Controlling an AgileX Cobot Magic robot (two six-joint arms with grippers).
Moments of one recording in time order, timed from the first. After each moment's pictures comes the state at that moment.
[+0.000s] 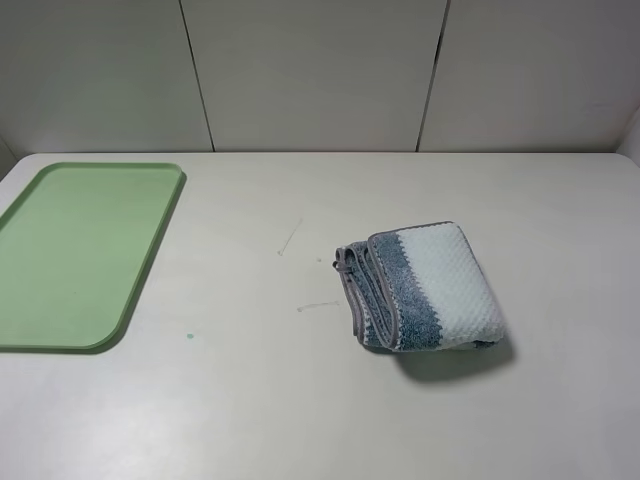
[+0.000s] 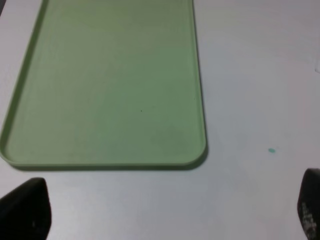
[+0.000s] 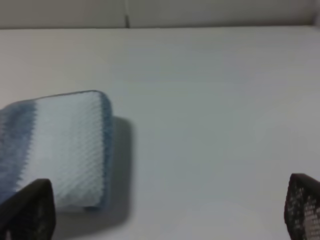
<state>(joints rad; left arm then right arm) -0.09 -0.01 -0.50 0.10 1.06 -0.11 0.07 0.01 -0.51 0.00 1.01 0.05</state>
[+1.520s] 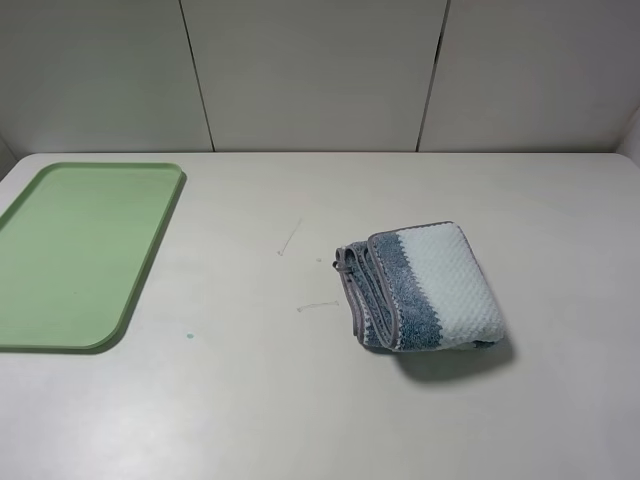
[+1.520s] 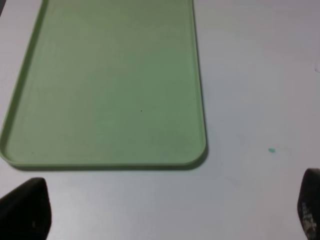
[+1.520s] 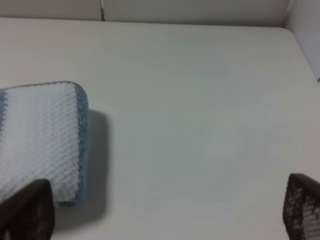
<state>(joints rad) -0.09 -0.01 -0.50 0.10 1.06 -0.10 -0.01 -0.01 -0.50 0.01 1.02 -0.02</state>
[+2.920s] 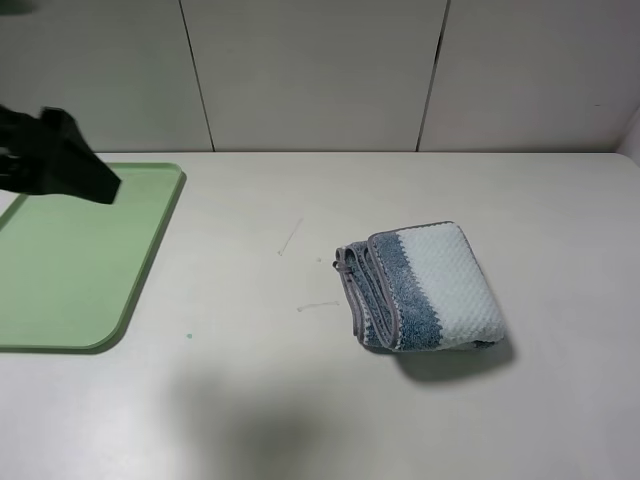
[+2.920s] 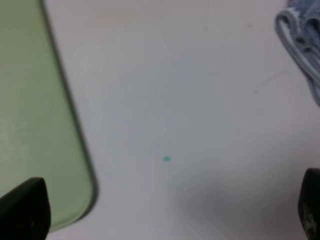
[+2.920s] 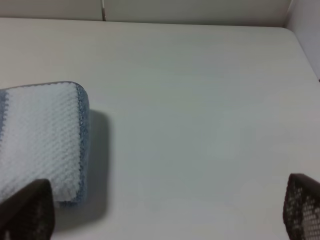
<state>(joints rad) -0.38 1.09 -0.89 -0.09 0.80 -0.01 -0.01 -0.01 -0.50 0.02 1.02 -0.02</state>
